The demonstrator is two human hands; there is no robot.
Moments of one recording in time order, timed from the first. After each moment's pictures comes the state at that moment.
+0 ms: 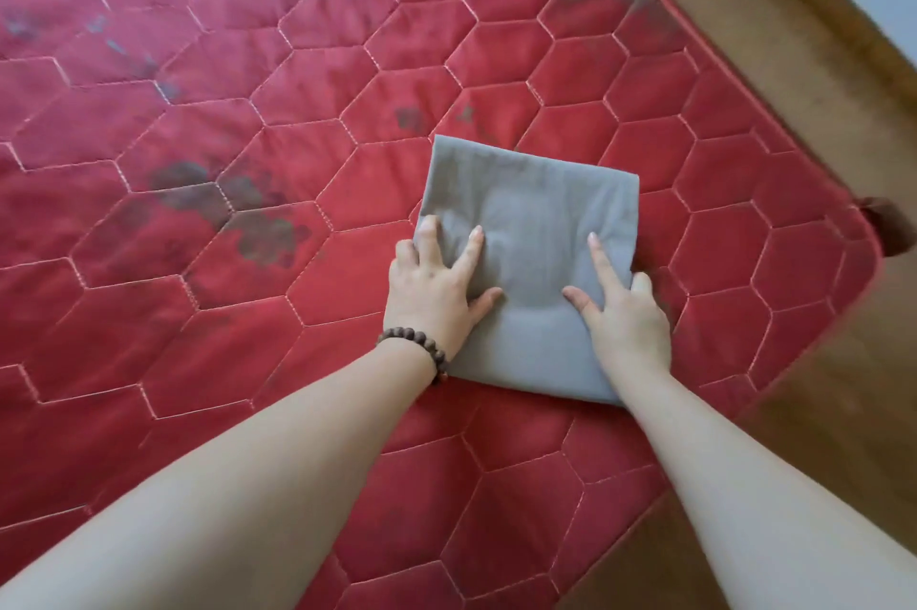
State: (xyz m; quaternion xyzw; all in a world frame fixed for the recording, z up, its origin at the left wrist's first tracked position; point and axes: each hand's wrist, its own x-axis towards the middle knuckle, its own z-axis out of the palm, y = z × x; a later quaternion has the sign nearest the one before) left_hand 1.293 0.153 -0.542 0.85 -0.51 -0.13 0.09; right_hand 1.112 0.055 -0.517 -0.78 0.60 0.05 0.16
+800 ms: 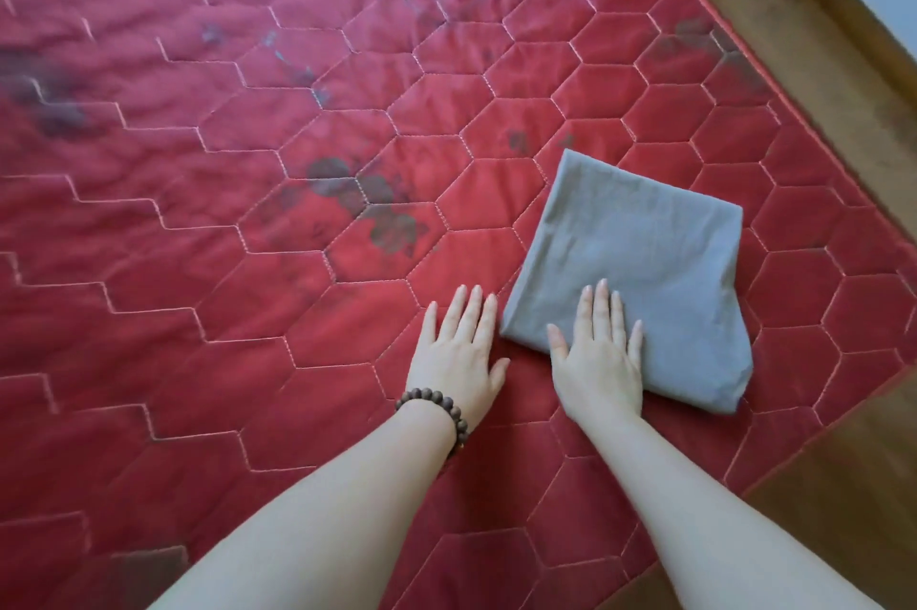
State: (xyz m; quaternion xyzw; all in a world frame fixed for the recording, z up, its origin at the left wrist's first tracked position) left_hand 1.308 0.262 -0.535 0.82 -0.54 -0.20 0.01; right_hand 1.179 0.157 -0.523 -0.84 0.51 0.13 0.07
